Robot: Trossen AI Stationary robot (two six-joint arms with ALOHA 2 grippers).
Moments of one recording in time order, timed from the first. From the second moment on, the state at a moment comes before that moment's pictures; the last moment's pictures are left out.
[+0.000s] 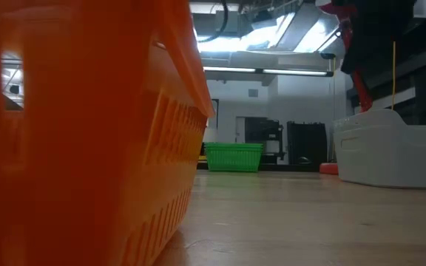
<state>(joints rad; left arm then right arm) -0.18 1.34 0.74 -0.21 0.09 -0.38 0.45 1.36 1.12 -1.16 0.63 1.05</state>
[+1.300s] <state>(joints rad) -0.23 1.46 0.74 -0.03 -0.04 -0.42 0.45 1.36 1.07 -1.08 0.63 1.06</state>
